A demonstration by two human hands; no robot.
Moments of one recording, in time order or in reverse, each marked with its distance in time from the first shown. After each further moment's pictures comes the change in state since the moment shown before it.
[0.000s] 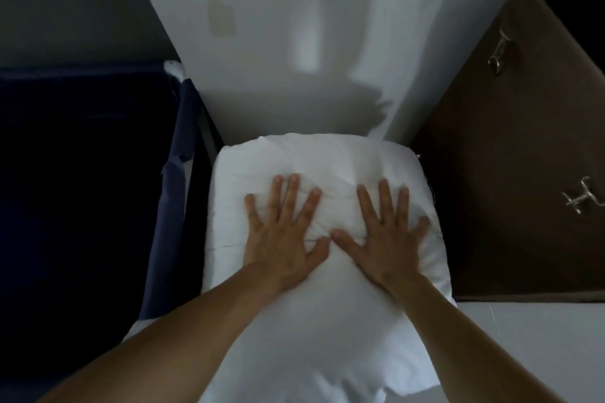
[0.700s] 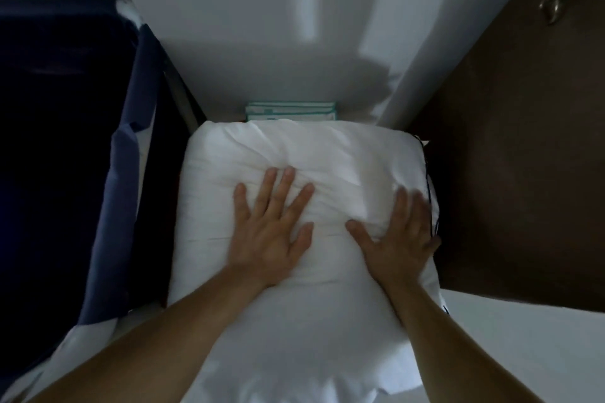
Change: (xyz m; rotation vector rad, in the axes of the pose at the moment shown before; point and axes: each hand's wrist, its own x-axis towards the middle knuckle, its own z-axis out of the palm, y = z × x) left_hand 0.012 0.004 0.050 -0.080 0.051 0.041; right_hand 0.010 0.049 0.063 0.268 0.118 0.320
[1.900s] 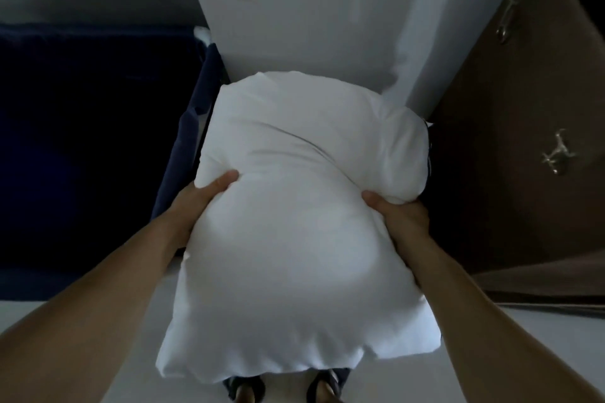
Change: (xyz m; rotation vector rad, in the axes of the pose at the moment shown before) left_hand -0.081 -0.065 -0.110 -1.288 -0.055 -0.954; right_hand -0.015 -0.014 -0.073 0.832 -0.220 0.325
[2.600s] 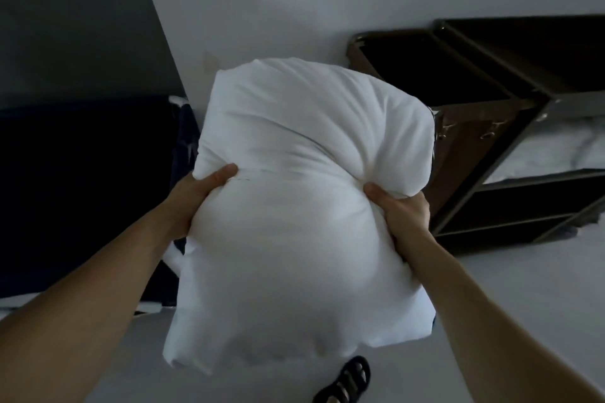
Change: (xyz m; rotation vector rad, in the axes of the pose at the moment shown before) left_hand -0.230 0.018 -0.025 0.000 -0.322 0.336; right_hand -0.280 0.016 -0.130 0.253 0.319 -0.327
